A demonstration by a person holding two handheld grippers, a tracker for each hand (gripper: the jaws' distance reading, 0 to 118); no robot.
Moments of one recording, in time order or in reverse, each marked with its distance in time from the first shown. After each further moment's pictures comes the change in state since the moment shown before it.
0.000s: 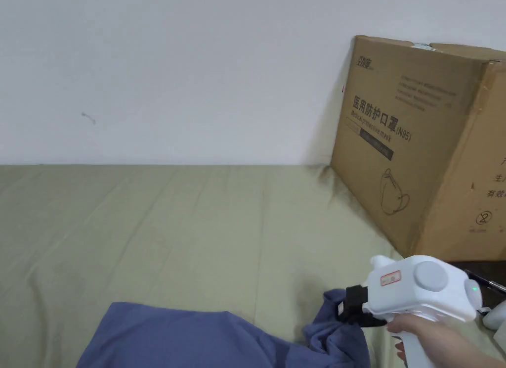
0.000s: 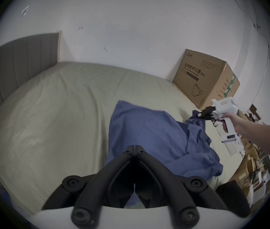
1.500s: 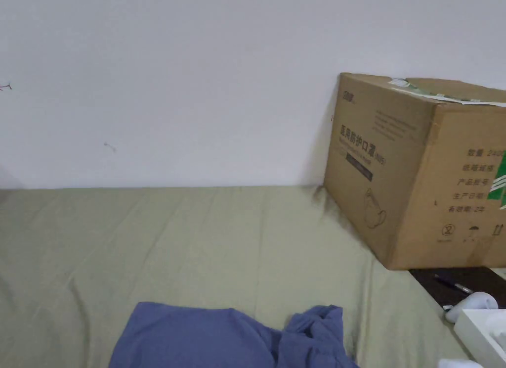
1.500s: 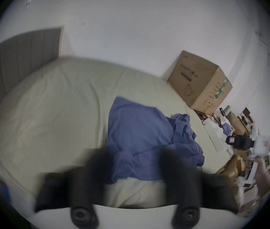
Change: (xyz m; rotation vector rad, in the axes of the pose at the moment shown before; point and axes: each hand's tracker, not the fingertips) left arm 0.001 -0.010 0.092 0.002 -0.078 0.034; right arm -0.081 -0.242 0.248 0.258 0.084 0.283
